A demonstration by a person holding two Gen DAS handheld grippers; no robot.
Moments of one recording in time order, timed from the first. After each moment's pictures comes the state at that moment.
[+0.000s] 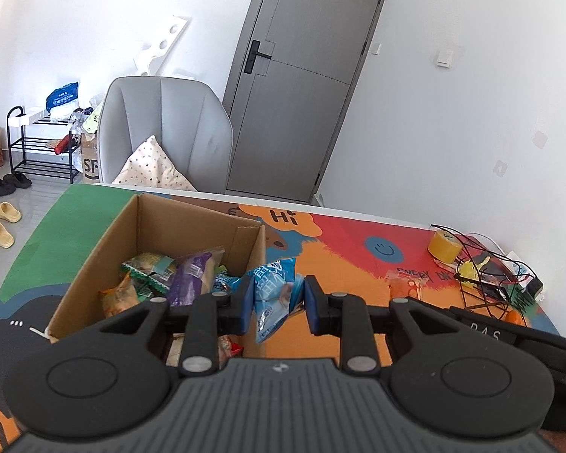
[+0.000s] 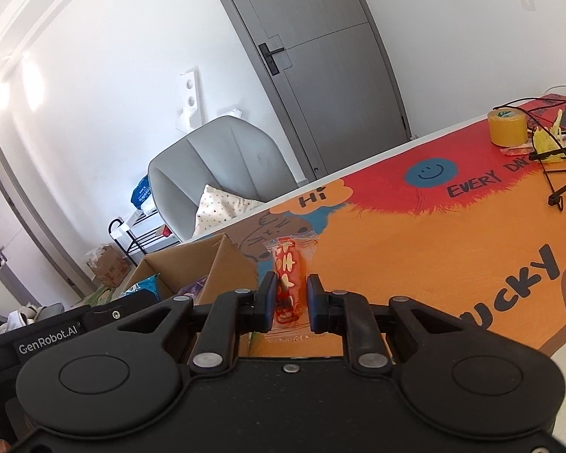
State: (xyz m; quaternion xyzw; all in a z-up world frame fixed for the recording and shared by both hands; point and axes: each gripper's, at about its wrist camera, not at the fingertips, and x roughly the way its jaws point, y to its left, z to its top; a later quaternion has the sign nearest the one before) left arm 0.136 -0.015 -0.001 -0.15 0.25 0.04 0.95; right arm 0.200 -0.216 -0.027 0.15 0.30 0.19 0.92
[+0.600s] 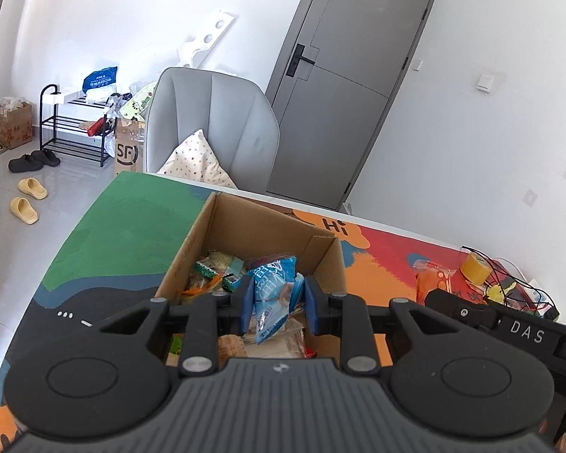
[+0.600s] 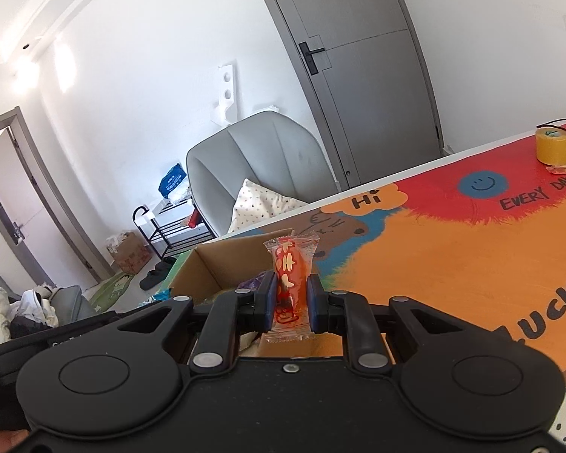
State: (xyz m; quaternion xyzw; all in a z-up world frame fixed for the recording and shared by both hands) left arm 0.123 0.049 -0.010 -0.19 0.26 0.08 0.94; right arm 0.195 -0.161 -0.014 0.13 0.28 0.24 0.92
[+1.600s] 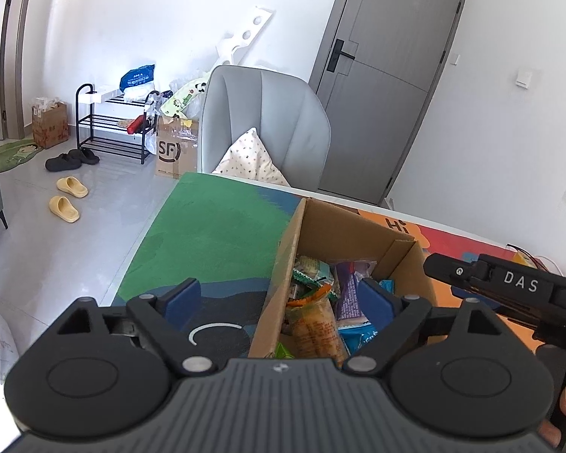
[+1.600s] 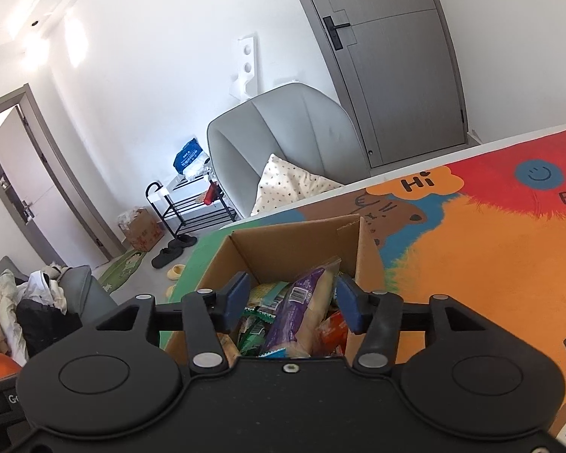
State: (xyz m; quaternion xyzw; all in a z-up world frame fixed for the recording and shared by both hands) left arm 0.105 0.105 -0.008 -0.17 0.28 0.14 0.93; right arm 0.212 -0.093 -0.018 0.11 0.31 0.26 0.91
